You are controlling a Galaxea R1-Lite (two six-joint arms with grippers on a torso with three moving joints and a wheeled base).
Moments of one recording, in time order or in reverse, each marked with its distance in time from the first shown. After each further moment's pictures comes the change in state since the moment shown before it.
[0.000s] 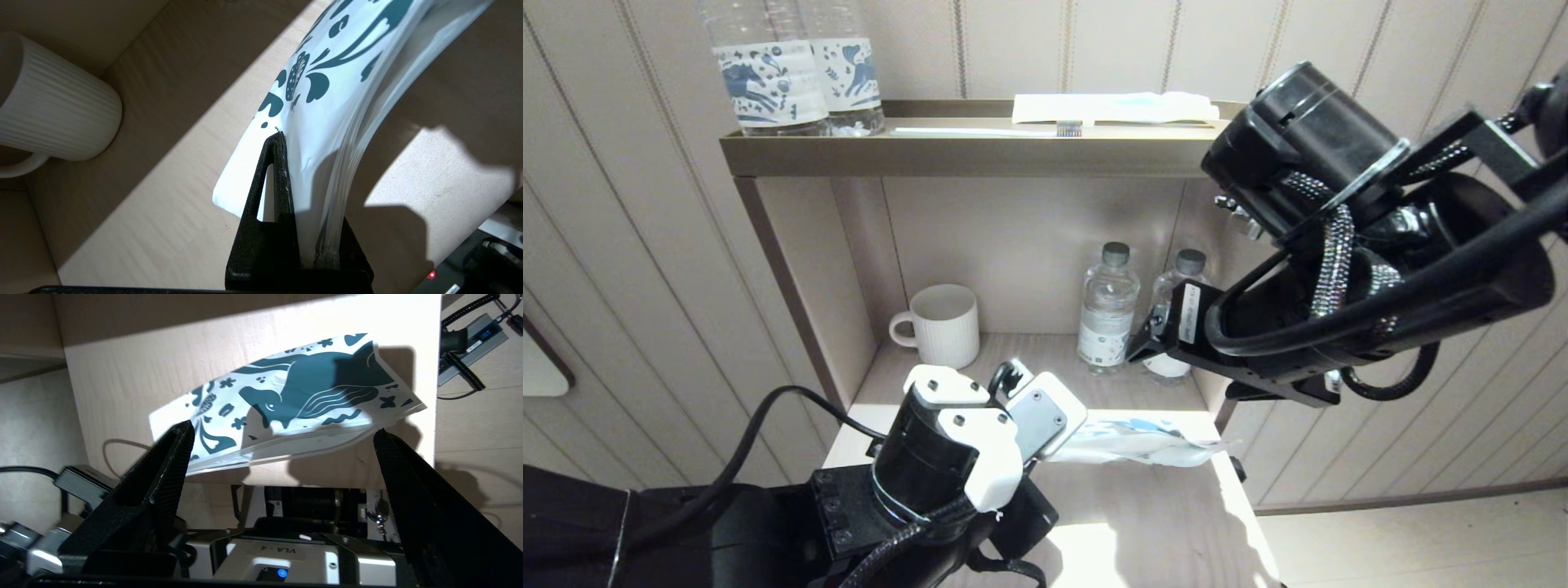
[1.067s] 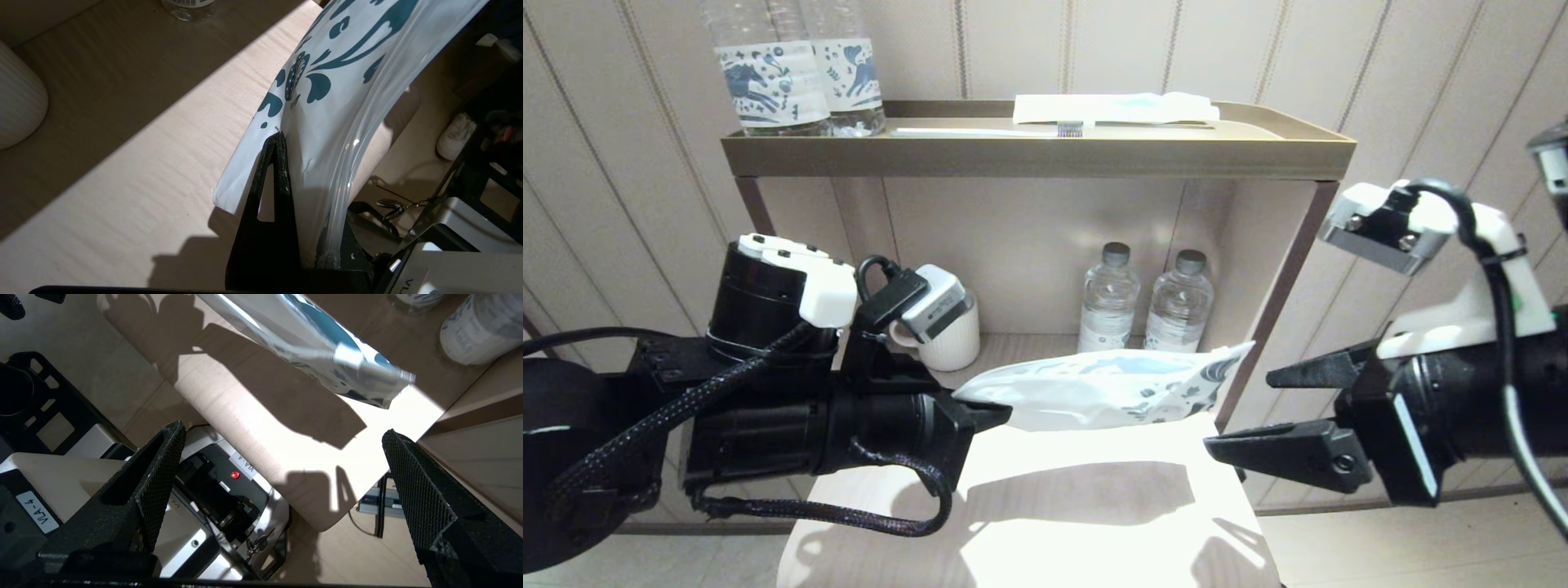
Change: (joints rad) left arm 0.285 -0.182 -0.105 0.253 -0.620 -0.222; right arm -0.086 -0.391 0.485 -0.398 0.323 -0.871
